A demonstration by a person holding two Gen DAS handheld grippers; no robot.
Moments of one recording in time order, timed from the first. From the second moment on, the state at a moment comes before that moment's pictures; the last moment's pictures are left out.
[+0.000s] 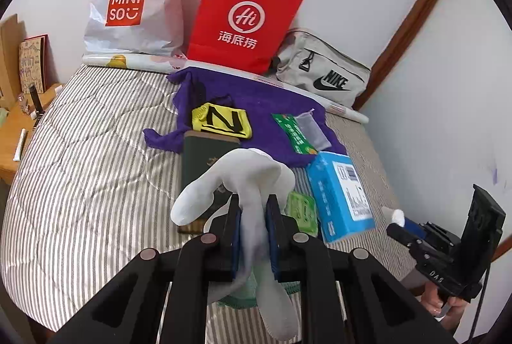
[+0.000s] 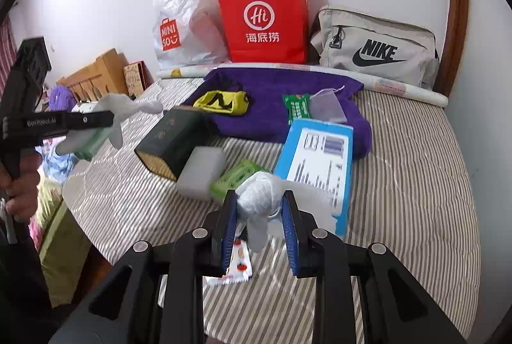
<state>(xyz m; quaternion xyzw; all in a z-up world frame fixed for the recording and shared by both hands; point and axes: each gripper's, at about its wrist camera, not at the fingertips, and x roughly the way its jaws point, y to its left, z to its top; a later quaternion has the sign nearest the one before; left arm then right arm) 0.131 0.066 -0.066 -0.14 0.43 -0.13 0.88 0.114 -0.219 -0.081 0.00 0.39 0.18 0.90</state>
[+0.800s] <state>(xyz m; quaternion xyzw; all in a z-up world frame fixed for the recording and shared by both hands) 0.235 0.065 -0.085 -0.15 0.44 -0.10 0.88 0.250 -0.208 -0.068 -0.03 0.39 0.18 0.90</state>
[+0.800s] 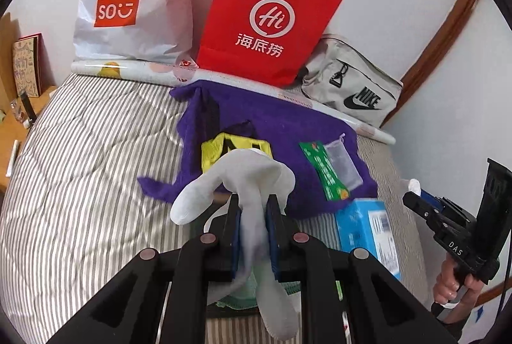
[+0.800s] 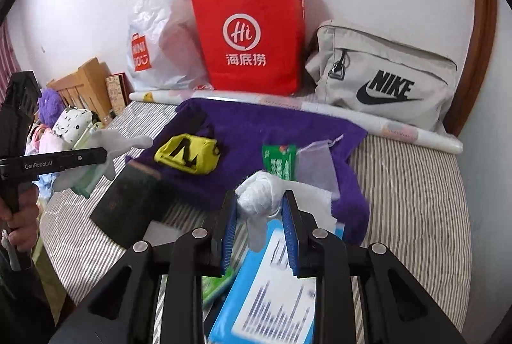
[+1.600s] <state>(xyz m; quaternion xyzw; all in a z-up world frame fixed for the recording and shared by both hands) 0.381 0.056 -0.125 -0.12 0.49 -0.08 0.86 0.376 -0.199 -0.119 -0.04 0.45 0.16 0.88</state>
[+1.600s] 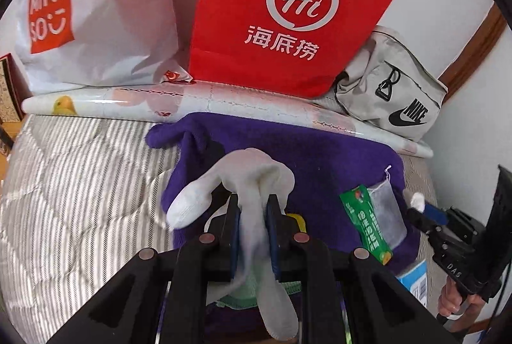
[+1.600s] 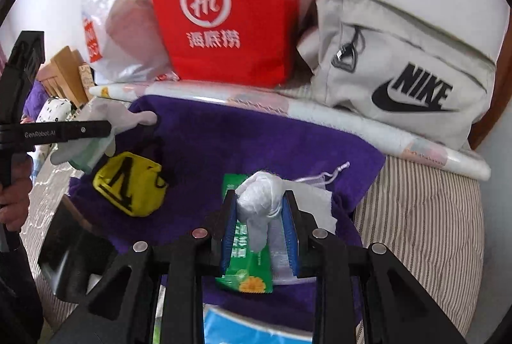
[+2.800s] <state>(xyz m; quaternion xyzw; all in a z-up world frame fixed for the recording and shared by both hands) 0.289 0.076 -0.077 -0.11 0.40 -0.05 0.91 0.325 -0.210 -0.105 0.02 0.48 0.14 0.87</state>
